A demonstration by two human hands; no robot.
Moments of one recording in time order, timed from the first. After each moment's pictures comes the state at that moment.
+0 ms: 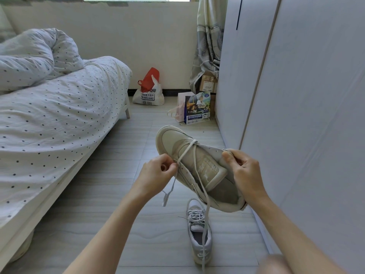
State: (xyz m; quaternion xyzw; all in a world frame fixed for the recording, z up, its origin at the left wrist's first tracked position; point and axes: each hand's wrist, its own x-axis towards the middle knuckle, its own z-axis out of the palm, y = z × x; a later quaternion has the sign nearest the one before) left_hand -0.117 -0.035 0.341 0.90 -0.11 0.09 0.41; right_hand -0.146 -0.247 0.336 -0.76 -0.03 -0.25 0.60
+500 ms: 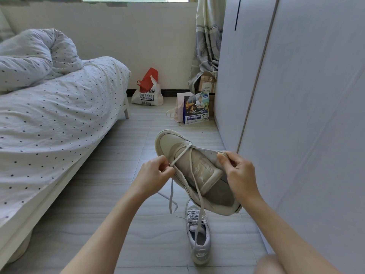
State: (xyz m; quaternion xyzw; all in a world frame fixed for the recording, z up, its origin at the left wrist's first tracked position) left_hand -0.112 -0.035 0.336 0.91 -0.11 0.08 0.38; right_hand -0.148 -0.238 0.335 -0.78 -0.01 -0.26 0.56
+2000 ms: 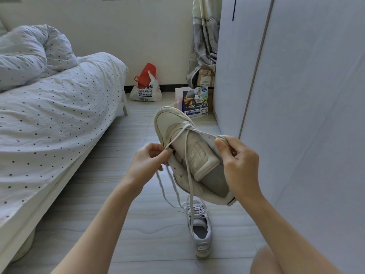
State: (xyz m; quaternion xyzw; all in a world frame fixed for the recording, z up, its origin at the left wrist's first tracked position) left_hand -0.112 -0.031 0.351 0.79 -0.04 0.01 0.62; right_hand -0.163 -0.222 0.356 -0.77 -0.03 -0.36 0.53
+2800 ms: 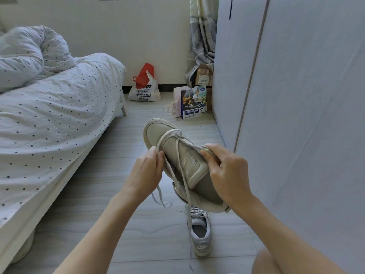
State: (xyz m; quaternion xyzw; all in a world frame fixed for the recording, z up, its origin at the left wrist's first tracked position) left_hand -0.128 -0.036 0.345 0.91 -0.16 0.18 0.34; right_hand -0.172 -0.215 0.350 -0.85 -0.07 -0.38 0.35
